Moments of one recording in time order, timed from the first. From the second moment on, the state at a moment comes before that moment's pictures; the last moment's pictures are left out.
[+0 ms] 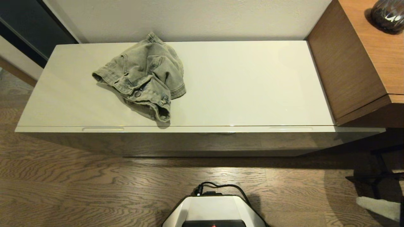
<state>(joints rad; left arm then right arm) 0.00 0.00 0.00 0.02 -0.02 0.14 0.44 0.92 -0.52 0.20 -0.04 0.54</state>
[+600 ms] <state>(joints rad) 0.00 0.00 0.00 0.02 -0.02 0.13 0.41 1.47 -0.67 -0.27 -0.22 0.72</state>
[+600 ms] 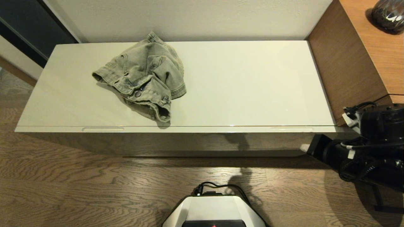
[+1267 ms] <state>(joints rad) 0.00 0.00 0.00 0.02 -0.01 0.13 0.37 1.48 -0.79 -0.18 -0.21 0.72</state>
